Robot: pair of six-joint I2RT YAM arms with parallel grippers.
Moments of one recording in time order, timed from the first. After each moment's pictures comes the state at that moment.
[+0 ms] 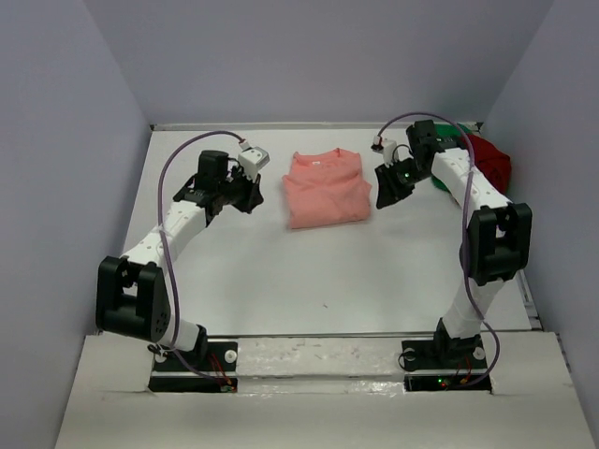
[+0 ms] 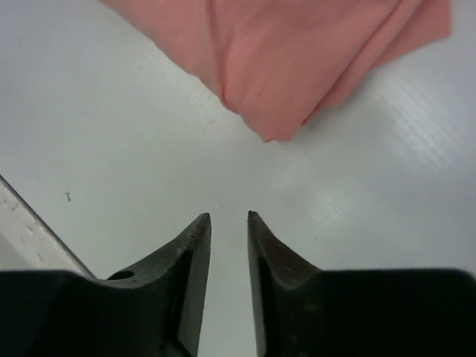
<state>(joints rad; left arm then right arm) -0.24 1.44 1.08 -0.28 0.42 0.23 0.15 1.84 1.67 -1.01 -0.57 -0.41</state>
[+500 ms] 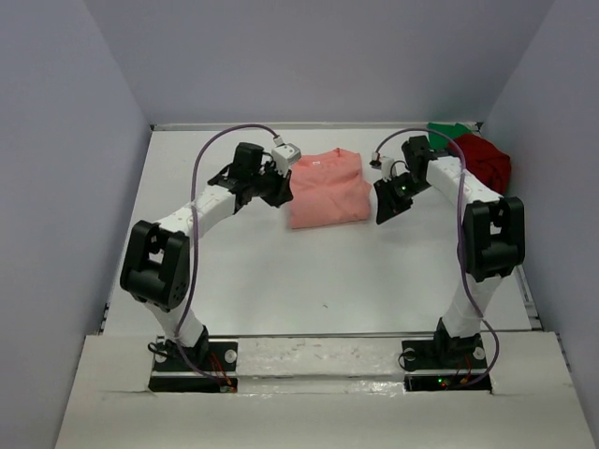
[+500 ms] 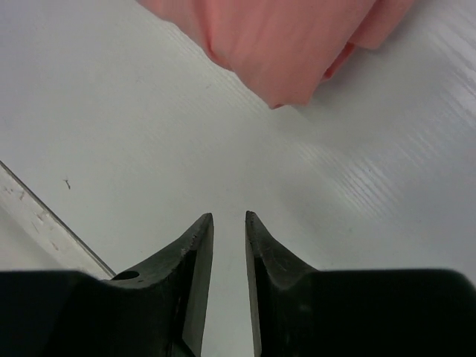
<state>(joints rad) -0.36 1.62 1.16 -0.21 0.48 0.14 0.15 1.86 1.49 -0.98 -0.56 -0.37</state>
